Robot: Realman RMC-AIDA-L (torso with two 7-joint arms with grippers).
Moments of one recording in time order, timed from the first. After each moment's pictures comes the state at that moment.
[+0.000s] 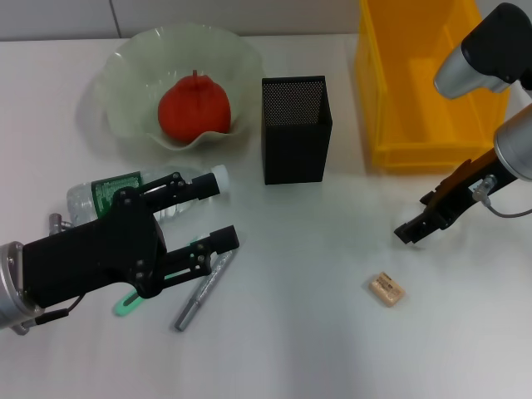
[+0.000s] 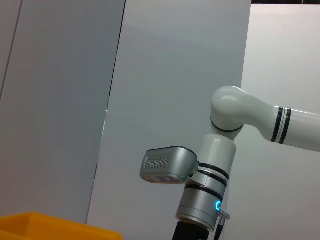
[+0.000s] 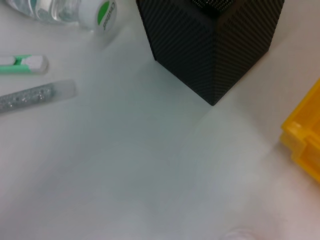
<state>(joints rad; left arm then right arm) -0.33 -2.07 0.92 0.44 1.54 1.82 -0.97 0.66 2.08 -1.24 -1.12 -2.61 -1.53 2.36</state>
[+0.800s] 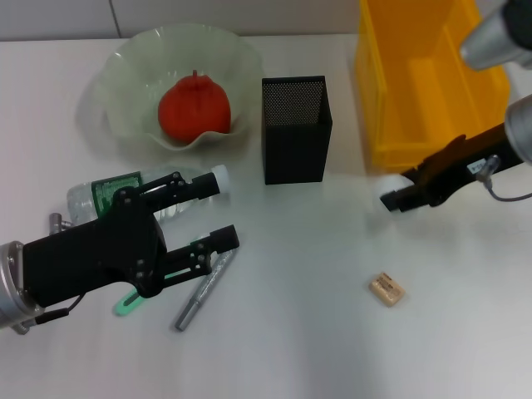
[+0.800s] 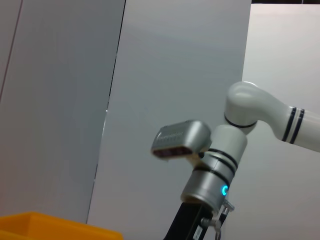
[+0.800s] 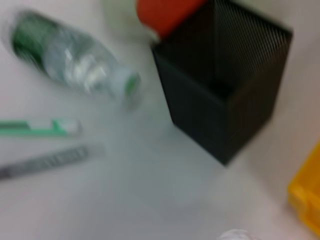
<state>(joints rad) -0.33 -2.07 0.92 0.44 1.54 1.82 -0.97 0.55 2.09 -1.21 -1.30 -2.44 -1.53 2.32</state>
